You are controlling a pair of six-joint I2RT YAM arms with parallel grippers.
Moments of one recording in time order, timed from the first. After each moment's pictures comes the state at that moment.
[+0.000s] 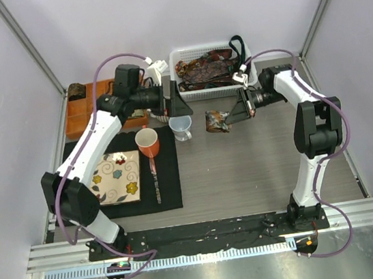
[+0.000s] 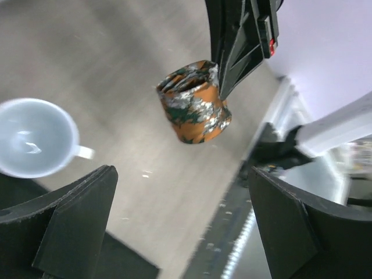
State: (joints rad) left arm -0.43 1.60 1.60 -0.60 0.70 -0.23; right arm 0.04 1.97 1.62 -1.34 -1.36 -0.61
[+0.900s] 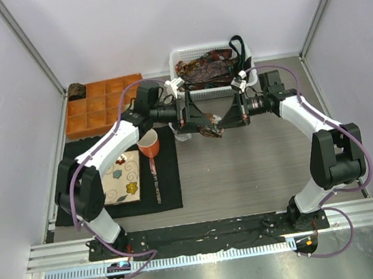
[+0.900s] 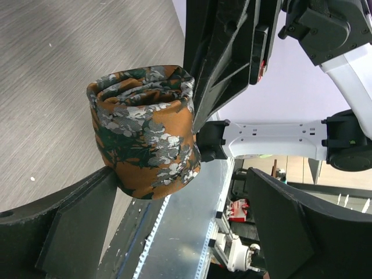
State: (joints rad) left arm -0.53 1.68 1.32 -0.15 0.93 -0.79; right arm 0.12 1.60 1.15 -0.45 -1.29 0.43
